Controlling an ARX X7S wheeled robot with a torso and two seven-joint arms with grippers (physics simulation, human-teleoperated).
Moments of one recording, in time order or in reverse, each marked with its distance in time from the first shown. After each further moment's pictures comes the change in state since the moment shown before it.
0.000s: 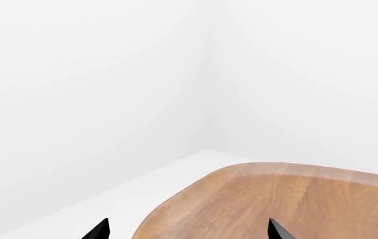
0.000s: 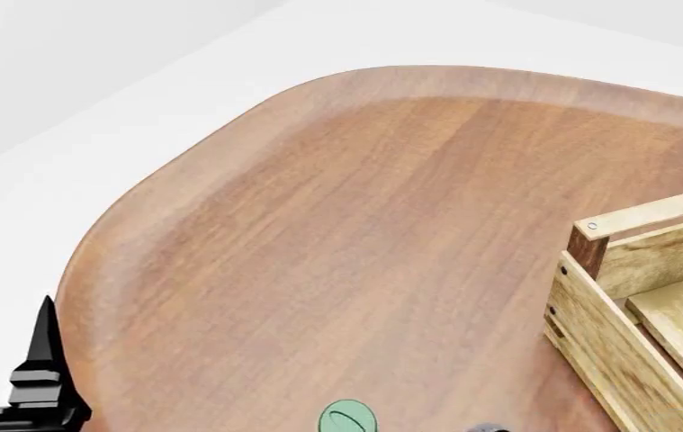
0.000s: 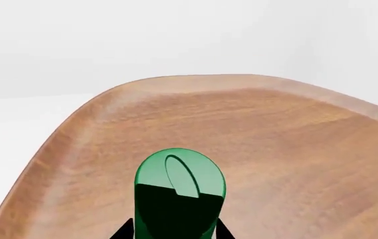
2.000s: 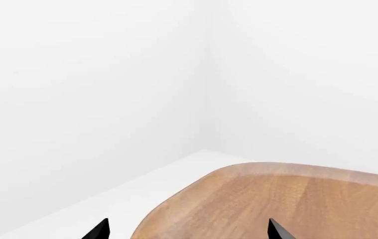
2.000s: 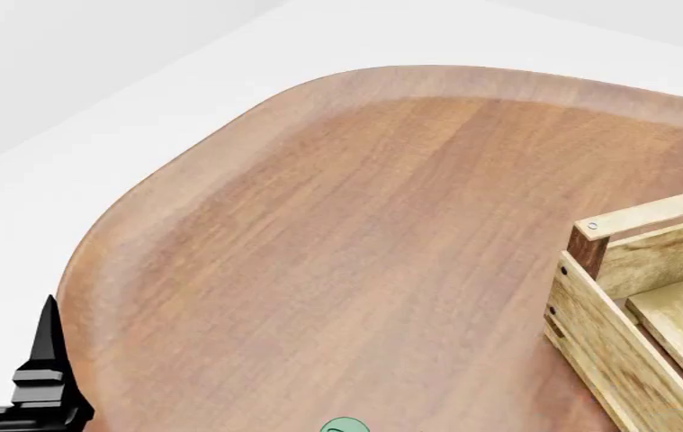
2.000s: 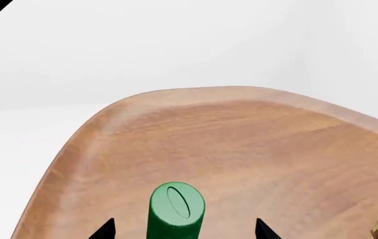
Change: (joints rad) left arm 0.000 0.030 -0.018 0.007 0.025 -0.021 0.029; right arm -0.155 0.074 0.112 -0.248 0.054 0.061 0.023
